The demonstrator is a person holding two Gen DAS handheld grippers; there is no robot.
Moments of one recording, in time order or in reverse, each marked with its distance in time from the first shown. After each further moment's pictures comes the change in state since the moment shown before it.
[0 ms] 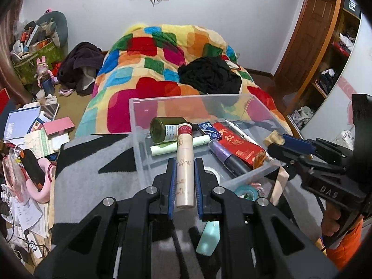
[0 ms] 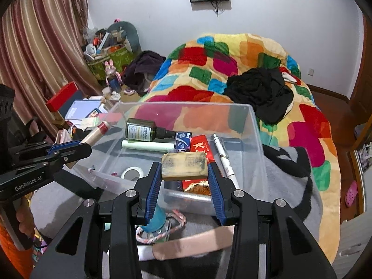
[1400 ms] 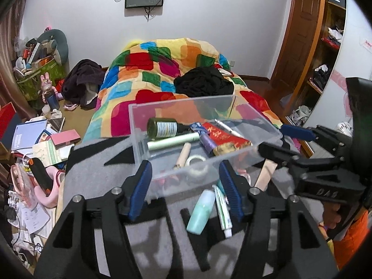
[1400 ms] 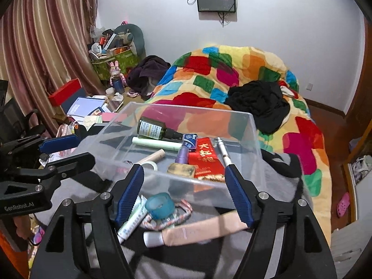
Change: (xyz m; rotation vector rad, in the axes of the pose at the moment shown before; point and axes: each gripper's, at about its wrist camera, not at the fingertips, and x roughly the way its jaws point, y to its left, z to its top) left arm -0.046 -0.023 -0.032 0.066 -0.090 0.022; right arm -0.044 0.024 -0.020 -0.076 -0.079 -0.041
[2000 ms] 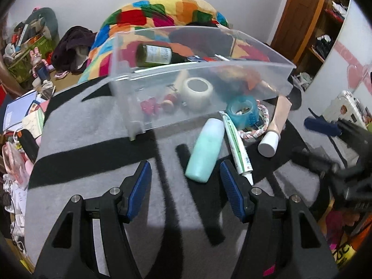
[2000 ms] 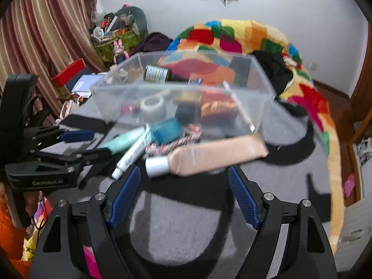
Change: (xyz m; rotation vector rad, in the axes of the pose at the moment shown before) left arm 0.054 -0.005 -0.069 0.035 0.223 -0.014; right arm 0.012 0.005 -0.084 0.028 0.158 0.064
